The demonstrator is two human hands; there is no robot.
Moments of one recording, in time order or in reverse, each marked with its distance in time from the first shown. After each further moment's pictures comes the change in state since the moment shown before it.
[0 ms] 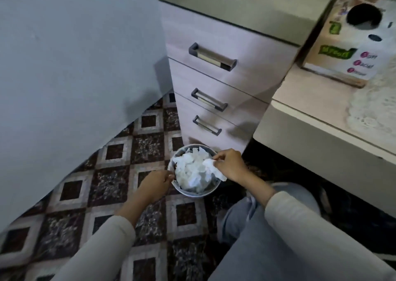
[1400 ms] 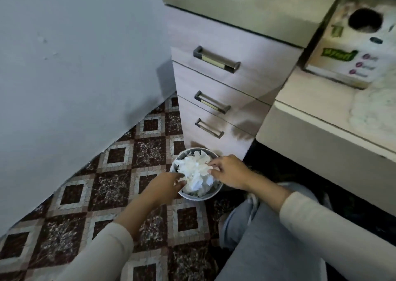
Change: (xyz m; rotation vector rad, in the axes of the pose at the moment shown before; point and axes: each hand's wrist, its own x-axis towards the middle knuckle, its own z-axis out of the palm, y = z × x) left_hand -0.013 0.020 -0.011 0.030 -0.086 0.036; right_hand -0.018 -0.013 -0.009 -0.358 -0.231 -0.297
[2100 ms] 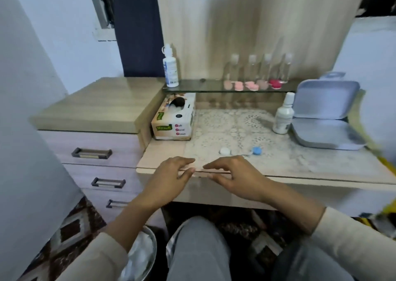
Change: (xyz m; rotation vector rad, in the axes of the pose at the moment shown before) left_hand -0.042 0.302 -0.066 -0.023 0.380 0.819; right_hand -0.257 0.057 -0.172 -0.084 0.634 0.029
